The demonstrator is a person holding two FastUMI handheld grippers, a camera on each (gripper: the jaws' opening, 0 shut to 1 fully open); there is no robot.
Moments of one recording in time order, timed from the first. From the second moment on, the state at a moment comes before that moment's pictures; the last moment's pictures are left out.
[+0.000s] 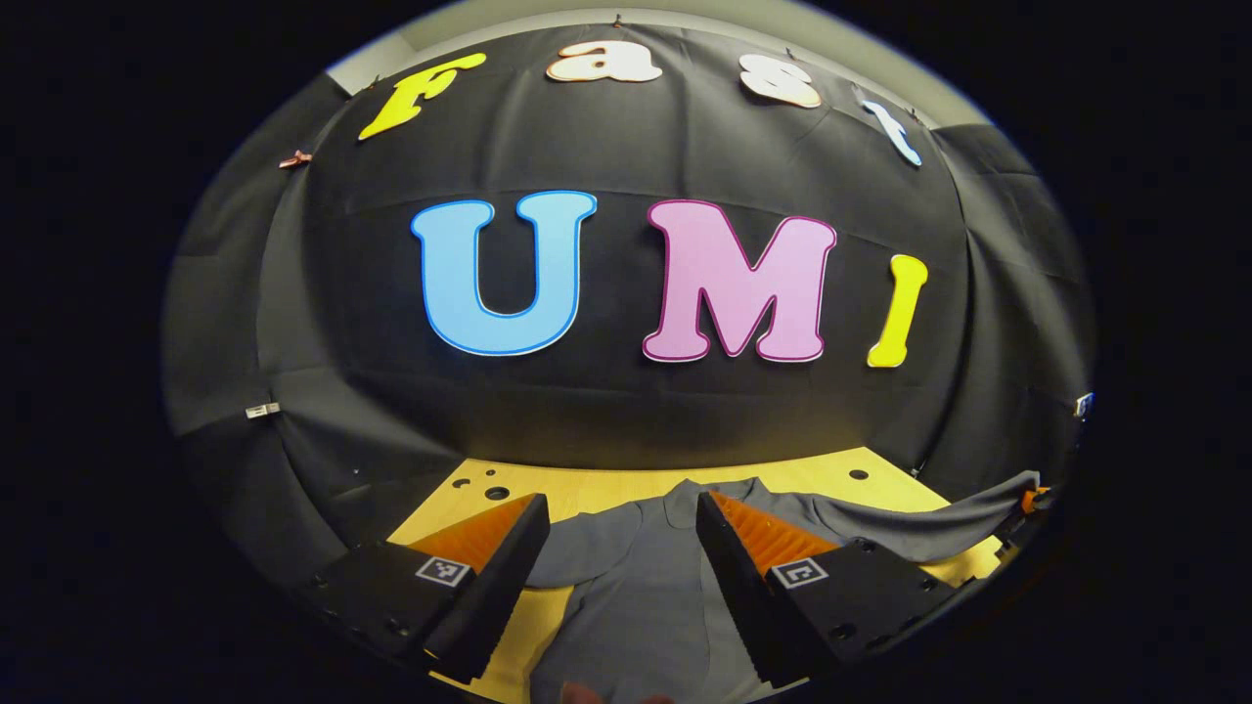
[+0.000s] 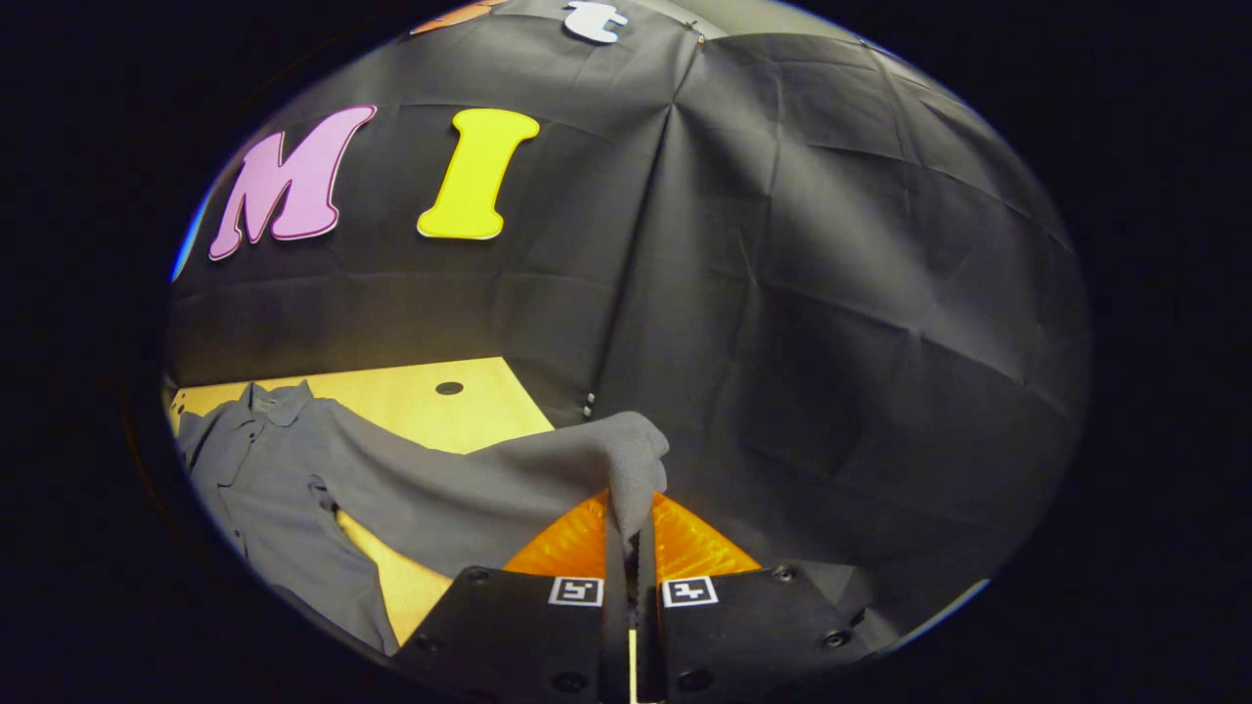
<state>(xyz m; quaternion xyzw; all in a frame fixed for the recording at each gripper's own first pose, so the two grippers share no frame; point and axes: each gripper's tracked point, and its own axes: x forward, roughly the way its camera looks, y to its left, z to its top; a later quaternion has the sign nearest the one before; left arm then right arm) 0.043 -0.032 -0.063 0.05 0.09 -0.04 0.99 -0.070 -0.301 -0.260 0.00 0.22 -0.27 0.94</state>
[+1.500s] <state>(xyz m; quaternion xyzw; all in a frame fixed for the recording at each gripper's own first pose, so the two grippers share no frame) 0.070 0.255 -0.163 0.00 0.16 0.06 0.99 0.054 0.138 -0.142 0.00 0.15 0.02 0.99</state>
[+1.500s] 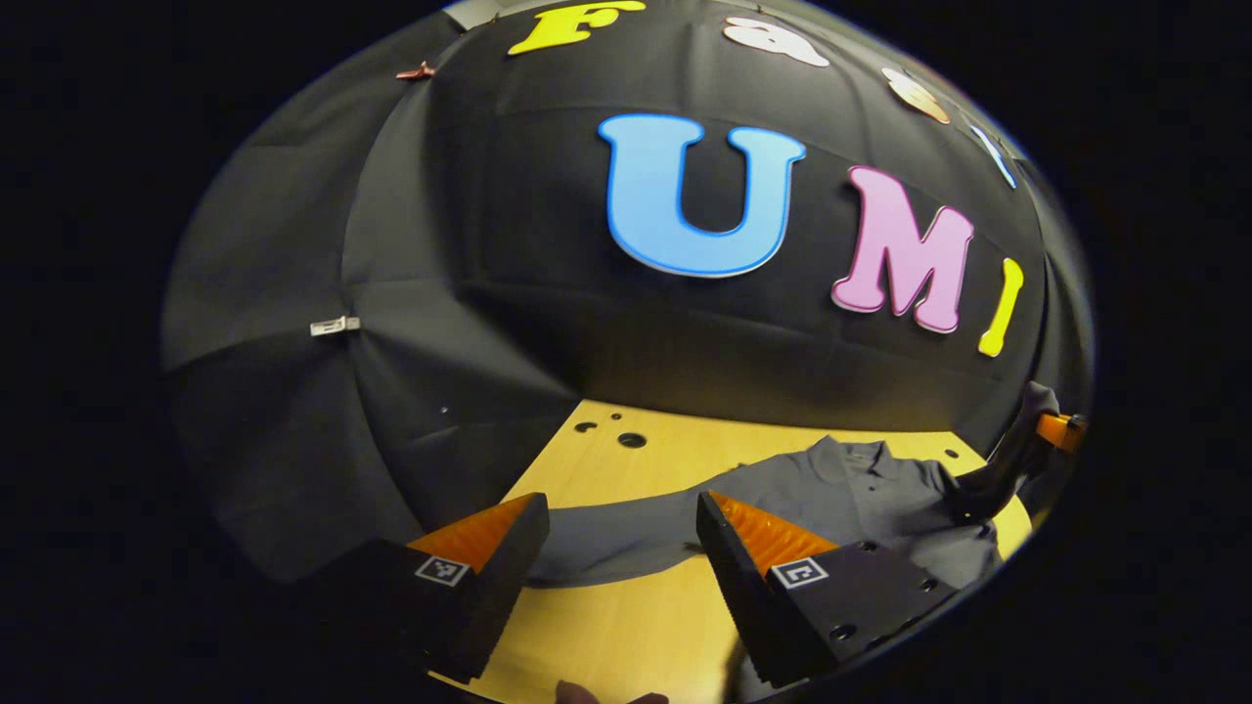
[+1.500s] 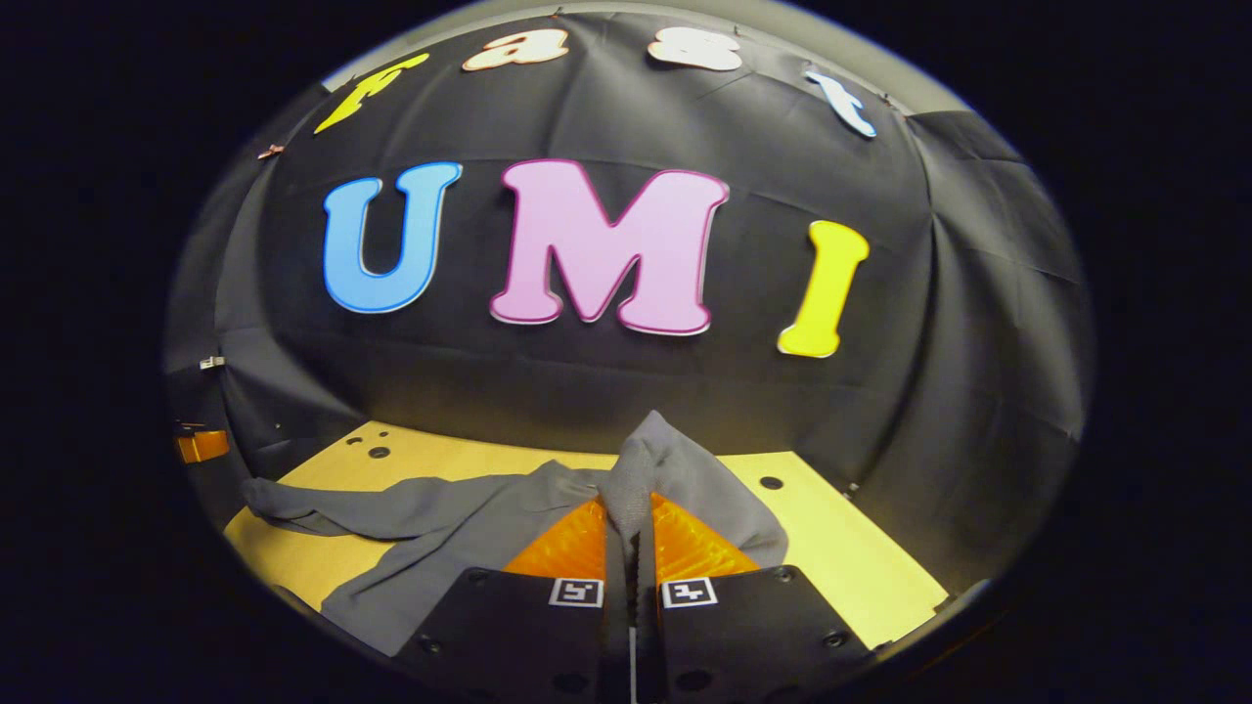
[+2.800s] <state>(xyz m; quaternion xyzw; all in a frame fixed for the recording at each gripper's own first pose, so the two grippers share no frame) 0.136 0.383 -0.351 0.01 0.37 0.12 0.92 0.056 0.338 -0.312 0.04 0.35 0.20 0.91</state>
